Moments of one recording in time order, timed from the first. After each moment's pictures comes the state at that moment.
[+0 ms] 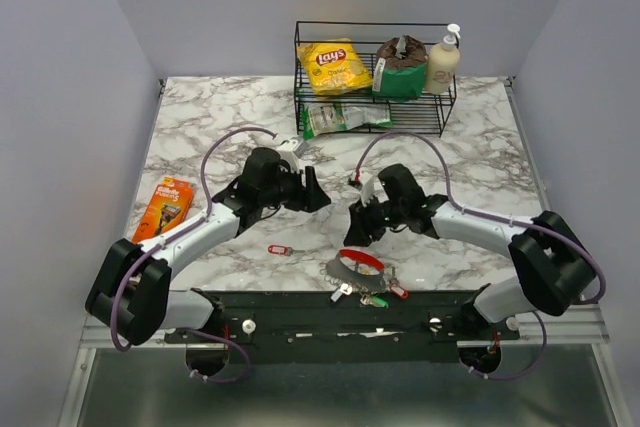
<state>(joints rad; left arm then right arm) -0.55 1.30 0.72 0.05 0.41 -0.45 0.65 1.43 0.71 -0.04 -0.61 0.13</state>
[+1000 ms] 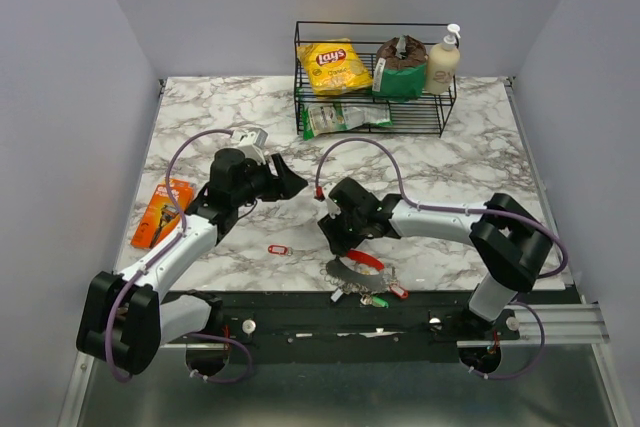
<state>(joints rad) -0.35 1.15 0.63 0.11 0.40 -0.57 0.92 1.69 0.95 -0.28 -0.09 0.16</state>
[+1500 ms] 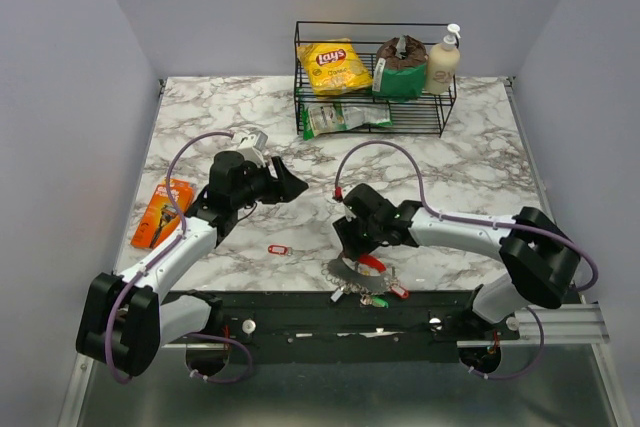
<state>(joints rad) -0.35 1.13 0.60 0.13 0.42 -0.57 0.93 1.55 0.85 -0.35 -0.02 0.29</state>
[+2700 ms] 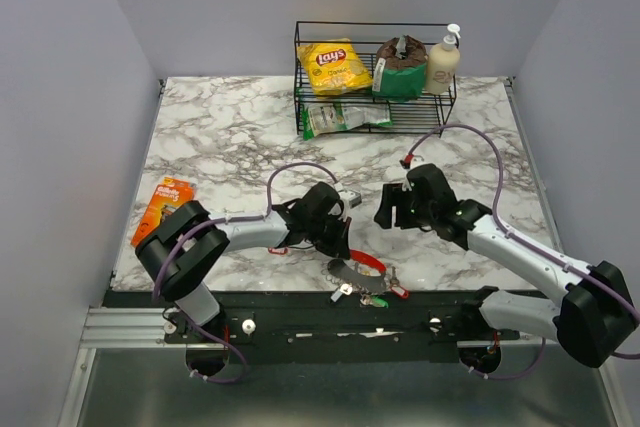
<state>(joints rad) -0.87 1.61 0.76 0.01 0.43 -0.45 0.61 1.15 0.69 -0.34 0.01 0.46</state>
